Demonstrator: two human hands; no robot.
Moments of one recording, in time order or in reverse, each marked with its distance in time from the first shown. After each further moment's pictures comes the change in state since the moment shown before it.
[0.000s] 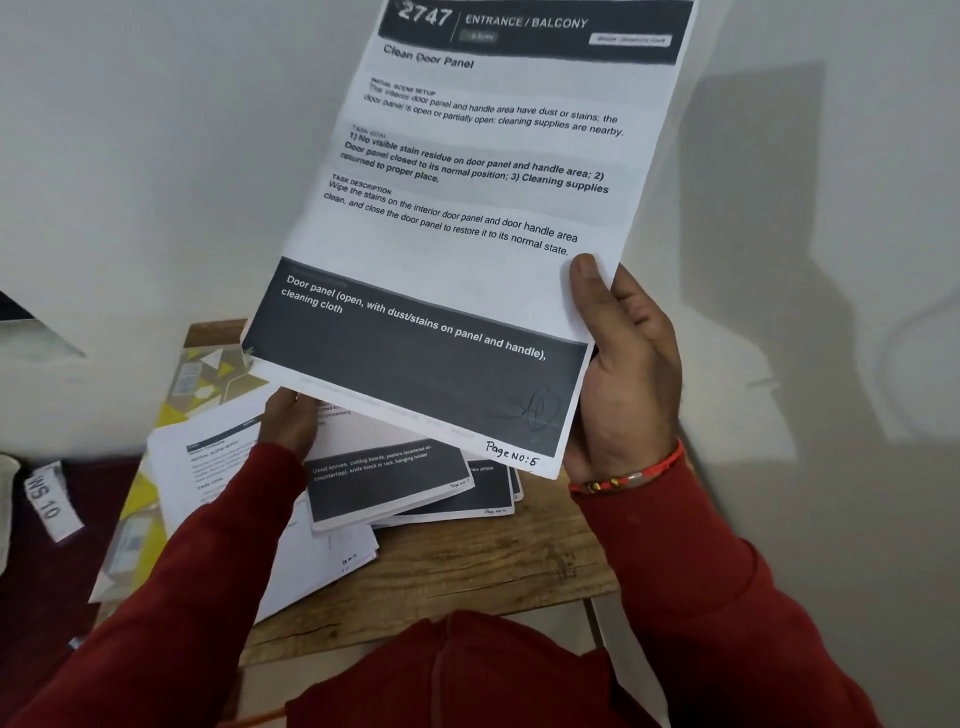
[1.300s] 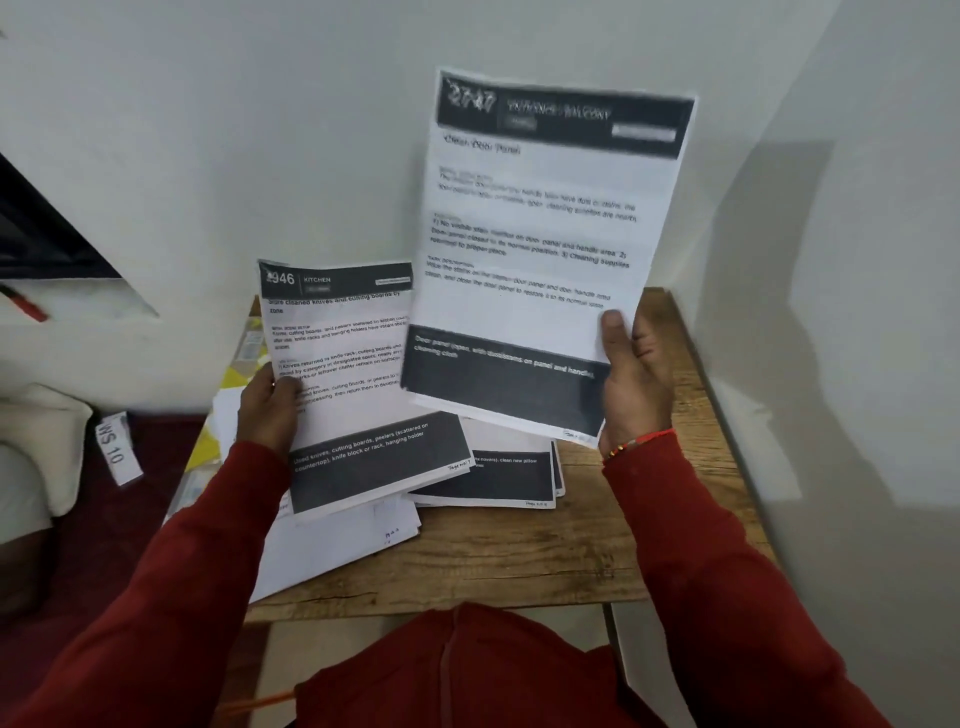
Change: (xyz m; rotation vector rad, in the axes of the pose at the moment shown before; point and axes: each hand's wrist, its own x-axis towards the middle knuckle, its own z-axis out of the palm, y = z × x) left_hand -0.005 -0.019 -0.071 -0.191 0.140 0.020; right_hand 0.055 0.078 -0.065 -0.357 0.073 -0.094
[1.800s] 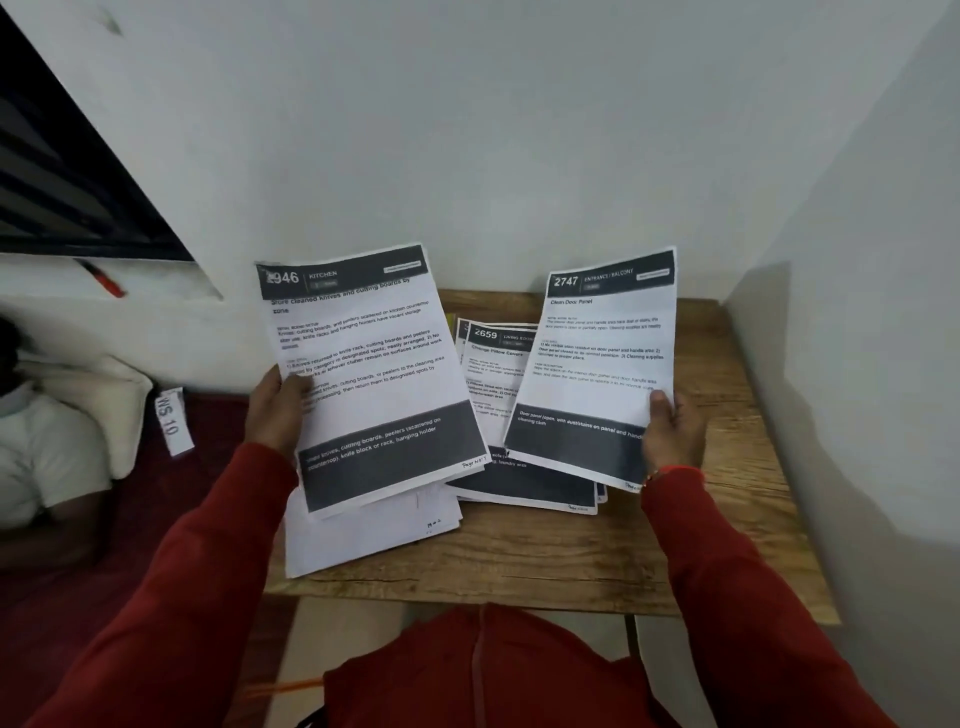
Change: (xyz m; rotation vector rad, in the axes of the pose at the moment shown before) left_hand -0.002 -0.003 -0.043 -0.183 0.082 -0.038; right_hand 0.014 0.095 -0.058 -0.579 0.205 0.135
